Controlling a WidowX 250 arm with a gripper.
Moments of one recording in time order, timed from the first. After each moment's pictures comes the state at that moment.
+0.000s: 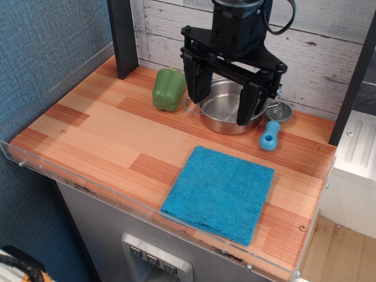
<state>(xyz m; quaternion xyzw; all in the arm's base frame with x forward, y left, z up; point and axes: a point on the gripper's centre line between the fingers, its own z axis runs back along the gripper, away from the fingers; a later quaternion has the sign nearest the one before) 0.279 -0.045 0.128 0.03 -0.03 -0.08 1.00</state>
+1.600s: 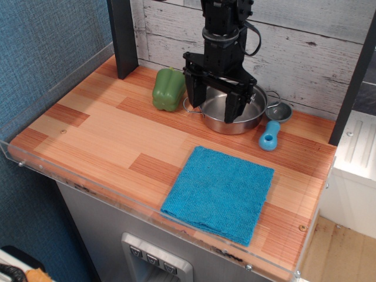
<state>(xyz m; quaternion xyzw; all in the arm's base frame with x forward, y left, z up) 0.359 0.001 0.055 0.01 -0.04 -0.09 1.00</state>
